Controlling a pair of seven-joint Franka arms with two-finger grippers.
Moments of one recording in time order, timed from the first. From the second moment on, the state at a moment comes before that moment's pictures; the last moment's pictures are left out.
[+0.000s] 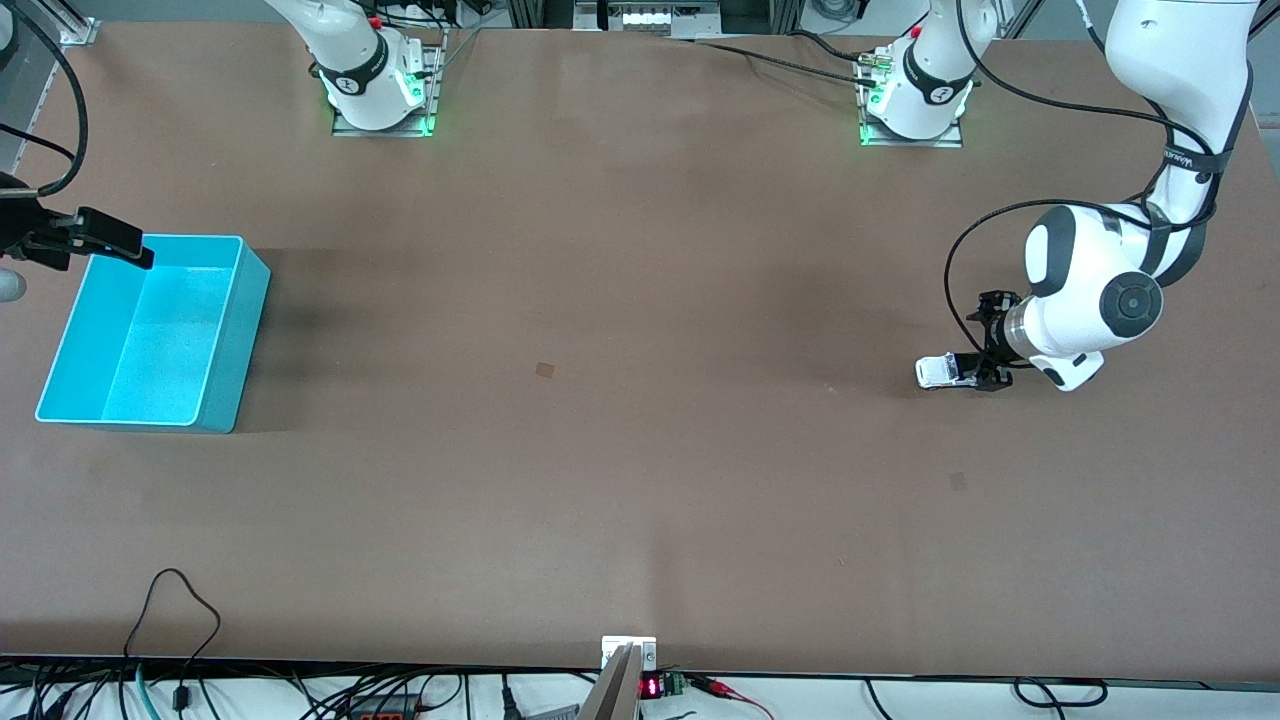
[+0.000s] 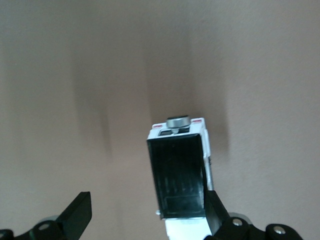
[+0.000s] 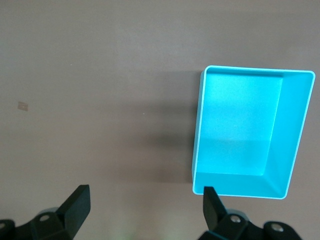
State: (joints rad) left arm 0.13 0.36 -0.10 -2.14 0.03 2.31 -1.50; right arm -0.07 0.09 -0.02 -1.55 0.01 1.55 -0.10
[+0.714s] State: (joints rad) left arm 0.13 0.38 -0.10 -2.14 0.08 2.40 -1.58; right arm -0.06 0.09 -0.02 -1.55 0.01 1.54 -0.10
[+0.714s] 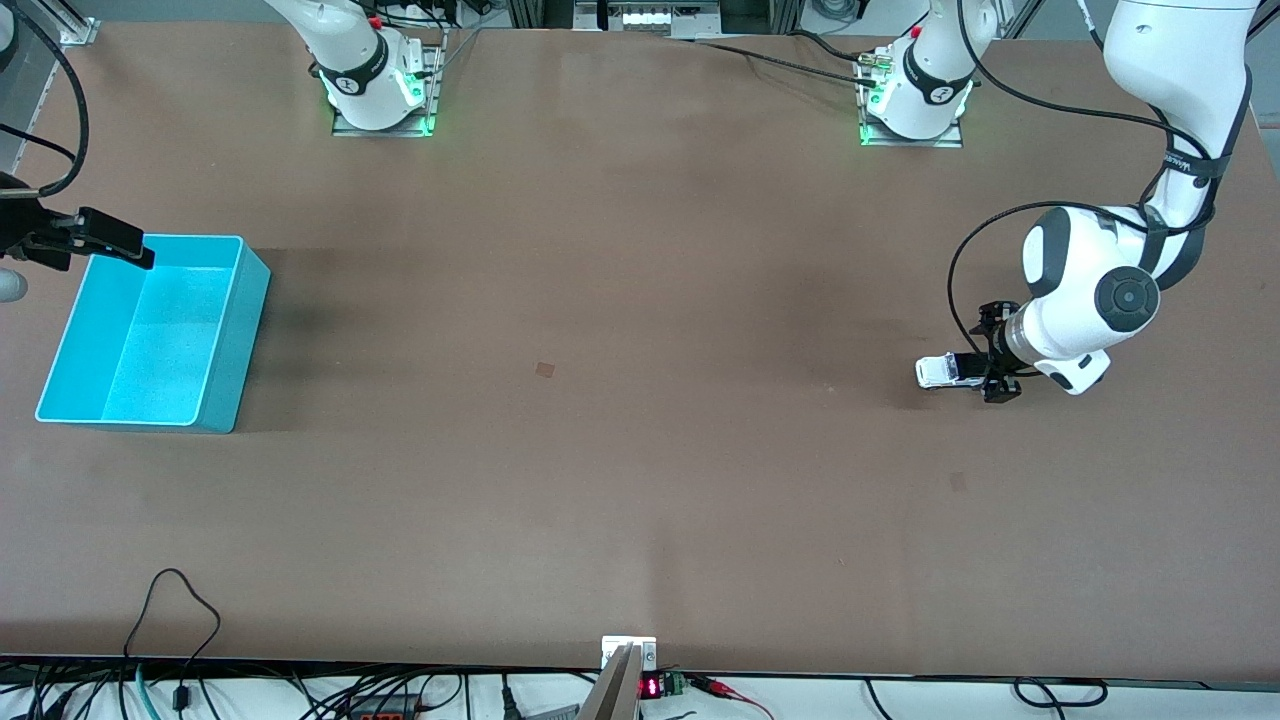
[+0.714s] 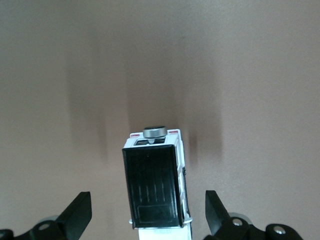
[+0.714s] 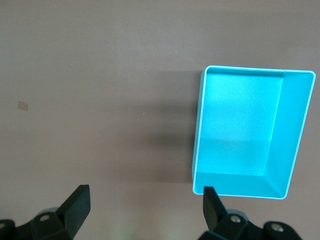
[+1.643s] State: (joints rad) left arm 0.15 0.41 -0.10 -2.14 0.08 2.43 -1.59; right arm -0.06 0.09 -0.02 -1.55 0.01 1.54 -0.10
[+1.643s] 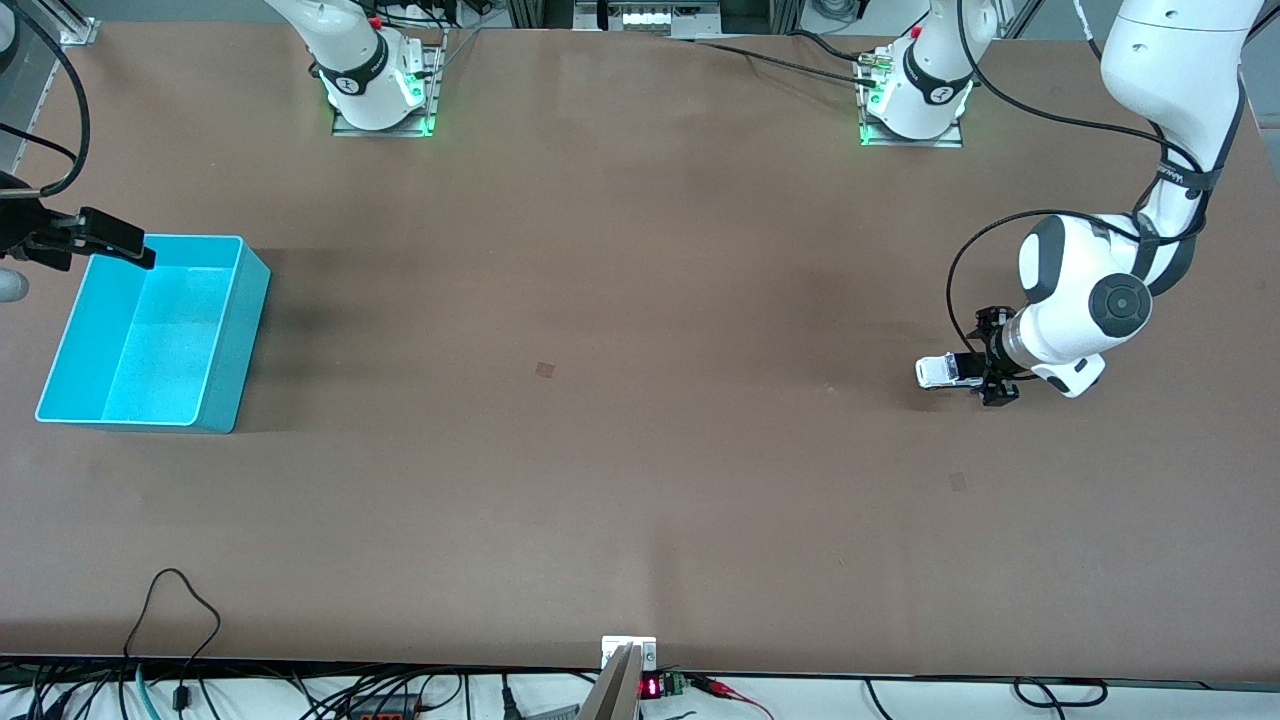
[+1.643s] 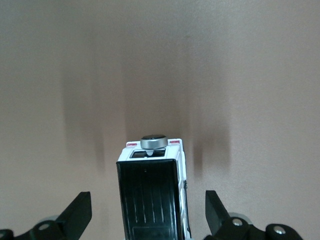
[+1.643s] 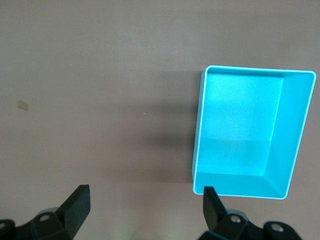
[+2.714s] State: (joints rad) left arm 0.15 0.42 -0.10 -2.16 0.08 2.46 -1.63; right arm -0.06 0.09 -0.02 -1.55 0.01 1.54 -0.10
